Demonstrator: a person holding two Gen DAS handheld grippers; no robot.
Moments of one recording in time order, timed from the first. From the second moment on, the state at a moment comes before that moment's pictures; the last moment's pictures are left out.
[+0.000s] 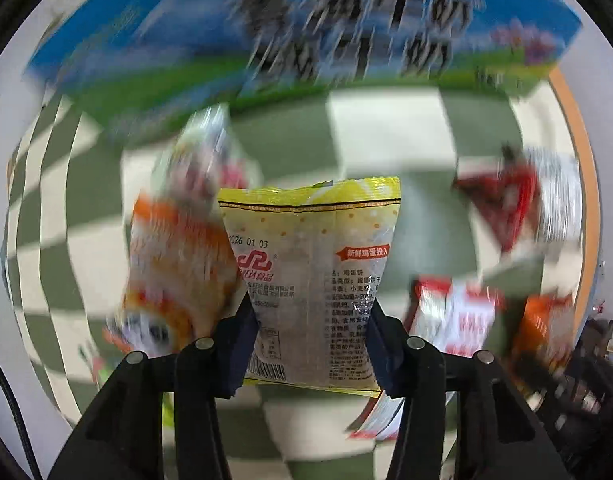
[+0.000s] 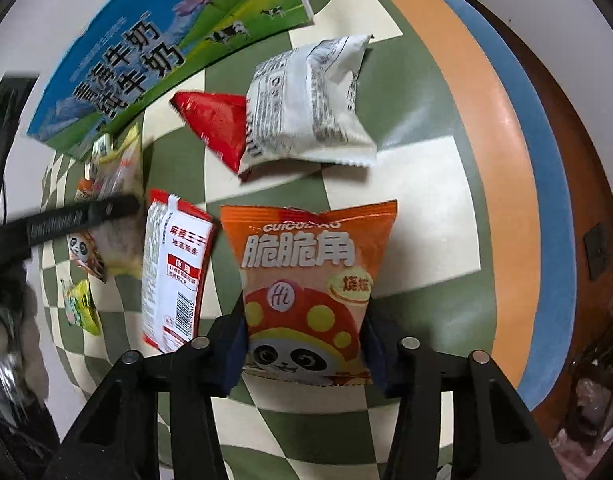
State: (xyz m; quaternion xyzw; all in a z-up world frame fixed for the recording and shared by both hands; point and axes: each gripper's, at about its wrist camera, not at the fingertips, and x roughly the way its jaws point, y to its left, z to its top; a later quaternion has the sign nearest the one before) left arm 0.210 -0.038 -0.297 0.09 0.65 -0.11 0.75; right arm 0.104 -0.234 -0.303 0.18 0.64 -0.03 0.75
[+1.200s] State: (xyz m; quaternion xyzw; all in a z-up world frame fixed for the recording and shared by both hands) left arm 0.165 -0.004 -0.217 -0.02 0.62 -0.14 0.77; right arm 0.096 -0.199 -0.262 0.17 0.62 0.01 0.77
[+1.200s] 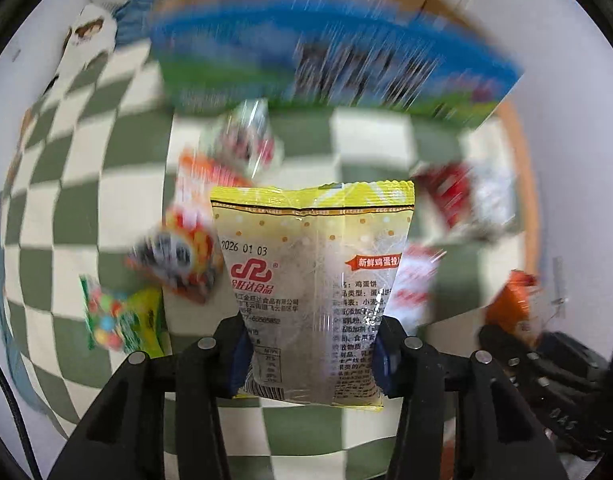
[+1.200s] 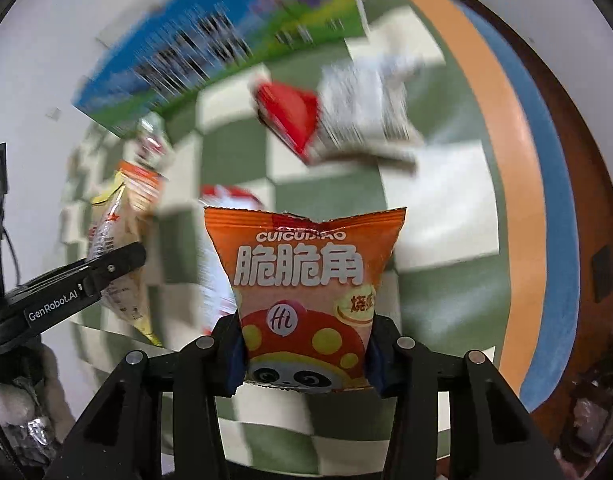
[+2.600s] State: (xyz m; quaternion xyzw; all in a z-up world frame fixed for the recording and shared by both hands) left arm 0.433 0.011 -0.202 0.01 0.66 -0.05 0.75; right arm 0.419 -0.211 -0.206 0.05 0.63 -0.01 0.78
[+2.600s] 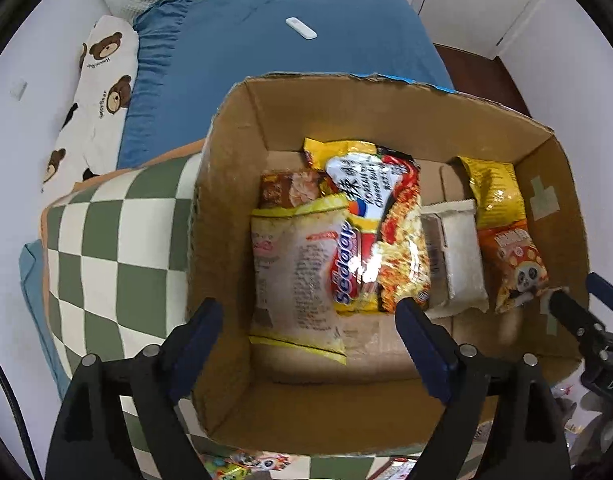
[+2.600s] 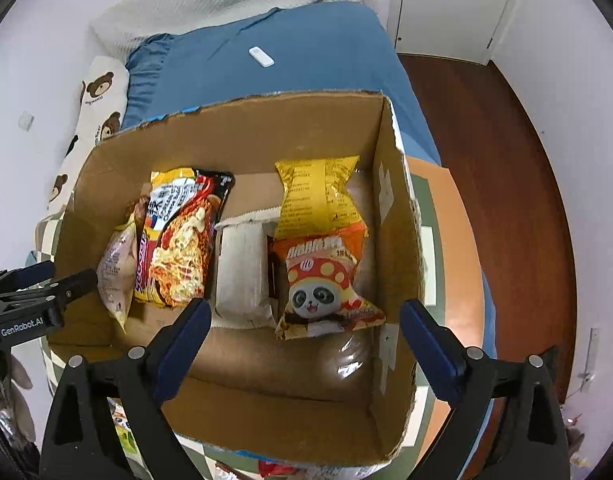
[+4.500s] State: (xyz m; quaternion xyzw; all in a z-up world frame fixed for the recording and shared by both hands) left arm 0.136 0.147 -0.298 -0.04 0.68 0.05 0.73; right arm 0.125 -0.091 -0.328 0.09 0.65 -0.04 0.76
